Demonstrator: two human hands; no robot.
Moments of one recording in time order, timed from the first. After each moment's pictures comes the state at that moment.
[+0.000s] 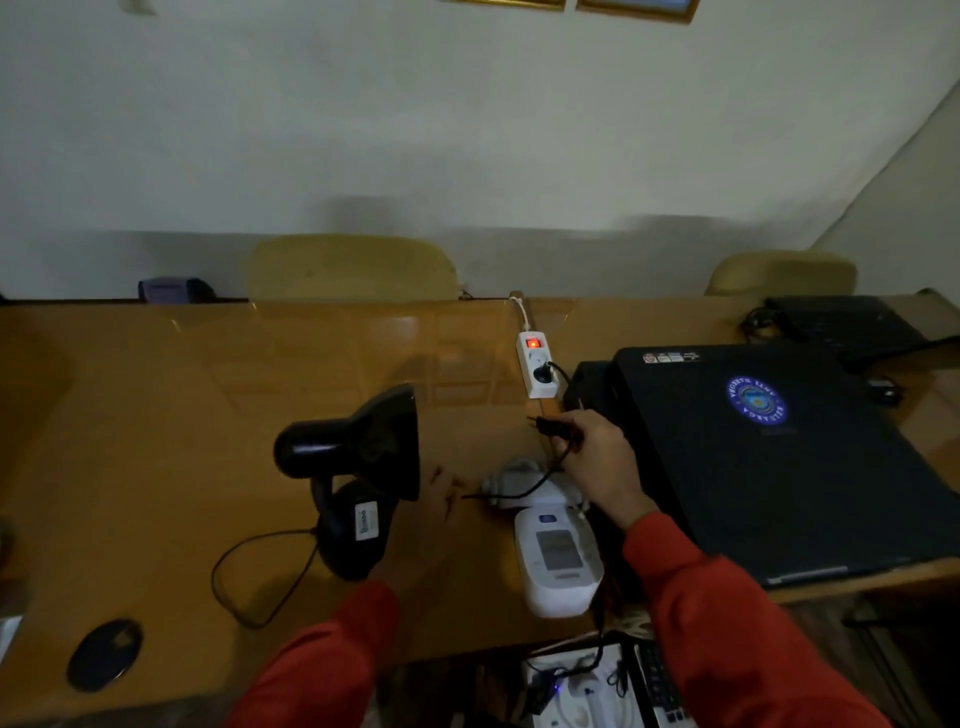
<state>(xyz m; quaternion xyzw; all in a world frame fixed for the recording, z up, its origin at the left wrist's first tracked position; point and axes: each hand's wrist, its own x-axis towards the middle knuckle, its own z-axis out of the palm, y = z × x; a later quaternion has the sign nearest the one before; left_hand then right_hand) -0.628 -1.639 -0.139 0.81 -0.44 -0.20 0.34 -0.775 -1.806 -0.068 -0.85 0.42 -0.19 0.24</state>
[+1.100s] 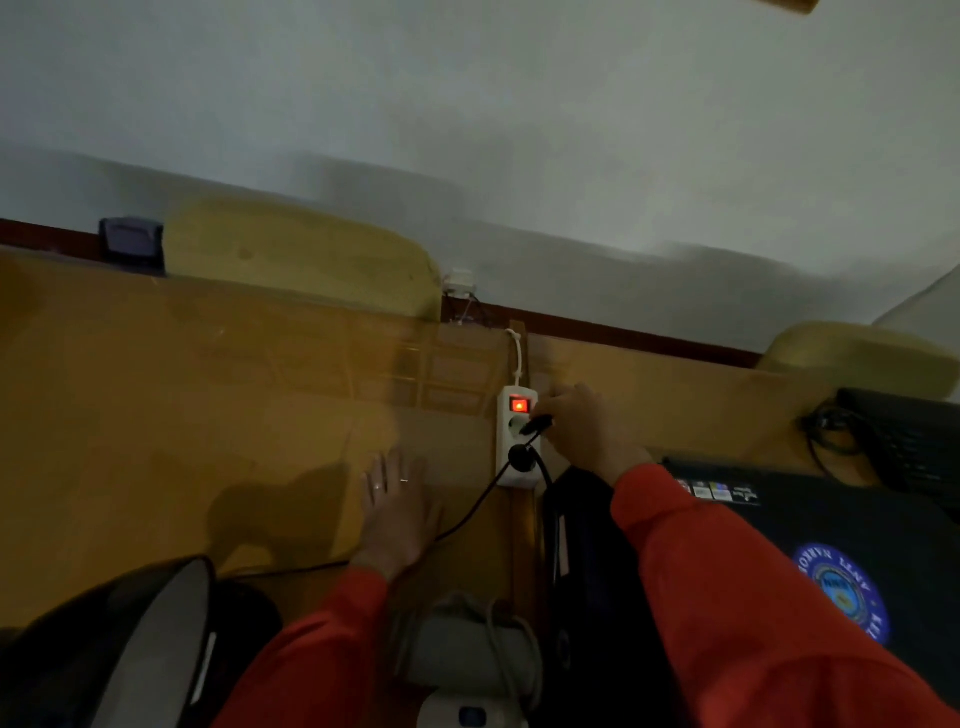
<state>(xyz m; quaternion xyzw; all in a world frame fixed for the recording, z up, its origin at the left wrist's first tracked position) -0.566 -1.839 -0.244 0.90 -0.34 -0.21 0.16 -0.657 -2.049 -0.115 -0.97 0.21 0.14 -0.05</state>
